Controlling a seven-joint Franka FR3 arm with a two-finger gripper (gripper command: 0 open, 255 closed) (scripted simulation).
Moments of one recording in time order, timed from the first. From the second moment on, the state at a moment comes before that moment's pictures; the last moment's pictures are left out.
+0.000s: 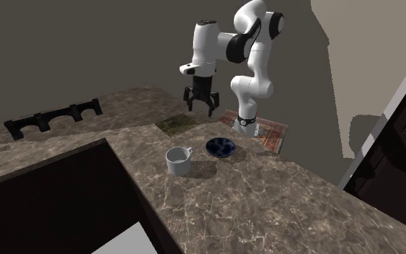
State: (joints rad) arm -0.03 -0.37 -0.11 -2.28 -0.05 2.04 -0.21
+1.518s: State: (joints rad) arm -0.09 0.29 -0.20 -1.95 0.19 2.29 -0.47
